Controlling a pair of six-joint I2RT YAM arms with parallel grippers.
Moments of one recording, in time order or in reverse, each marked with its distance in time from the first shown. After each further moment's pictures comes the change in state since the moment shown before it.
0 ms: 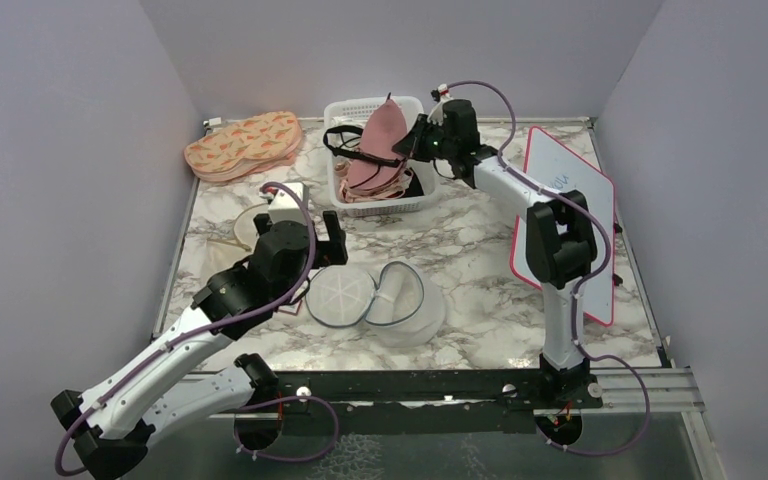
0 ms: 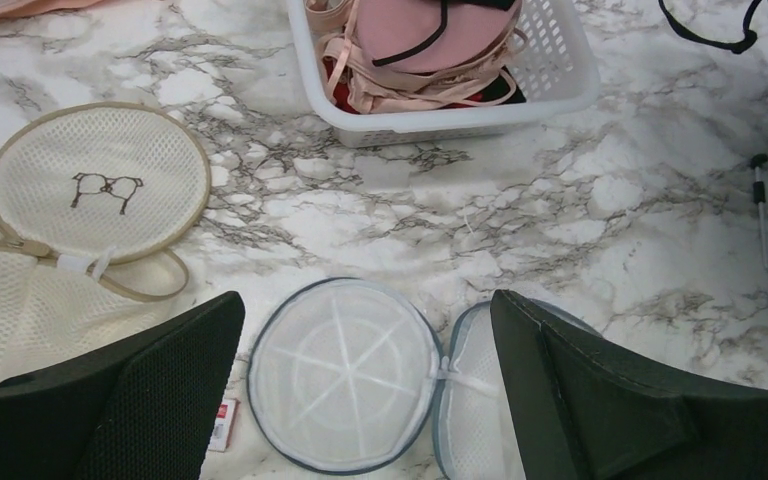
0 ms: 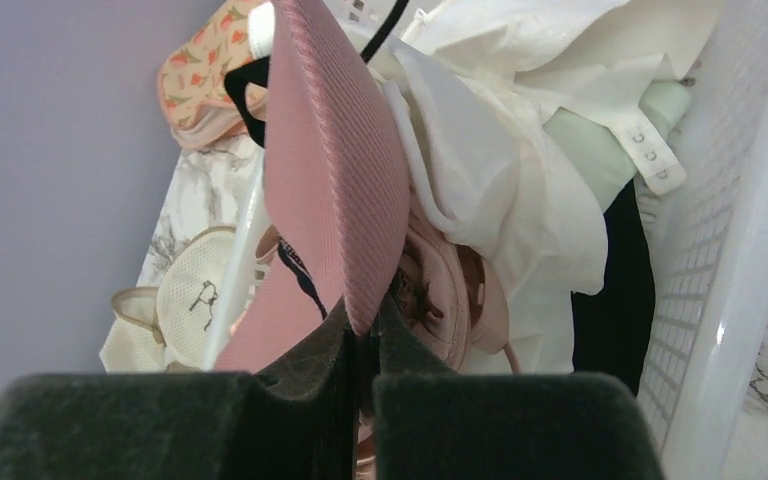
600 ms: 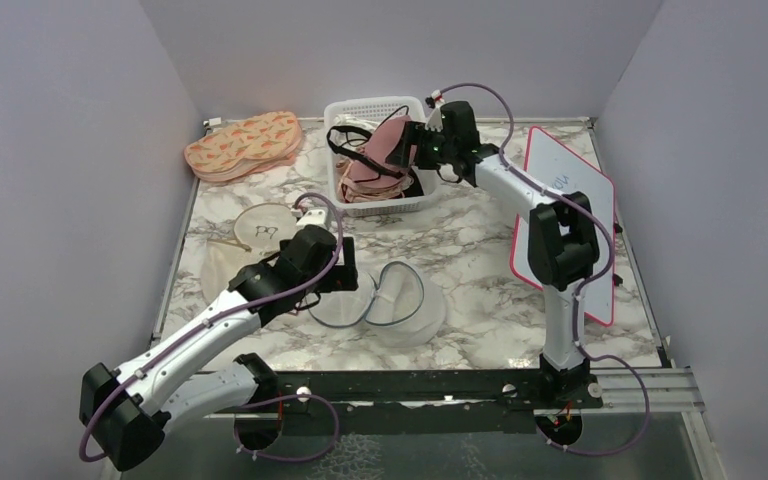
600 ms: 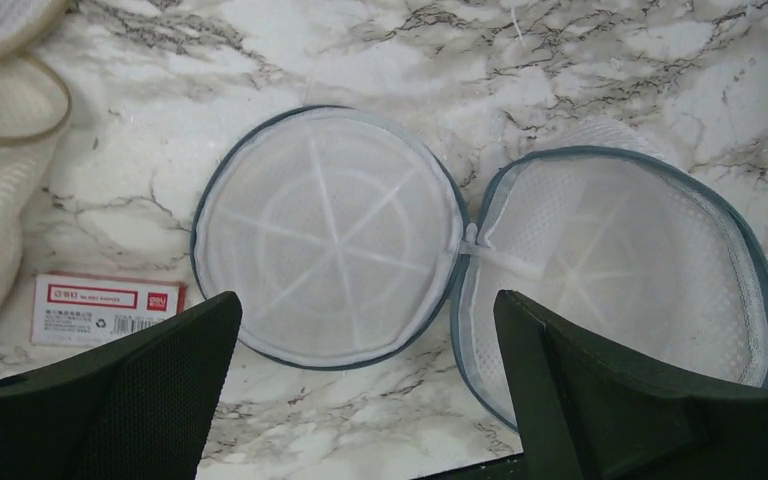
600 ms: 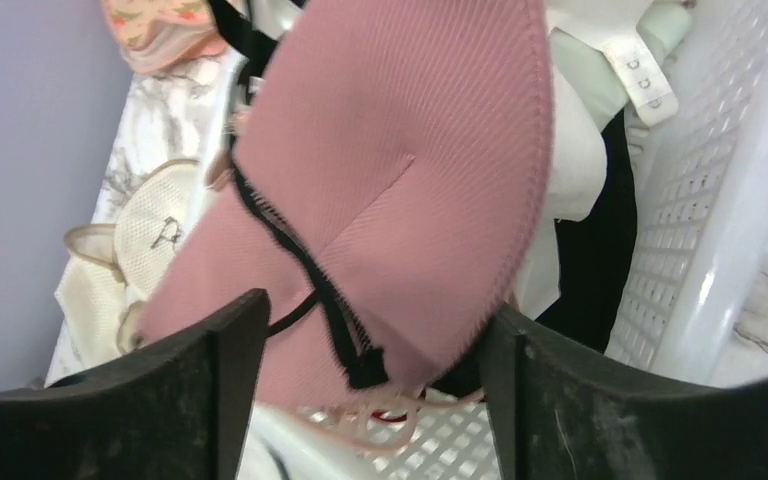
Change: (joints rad) left arm 0.087 0.183 -0.089 -0.092 0.283 -0.089; right arm -0.004 0.017 0.014 -0.142 -0.032 -0.092
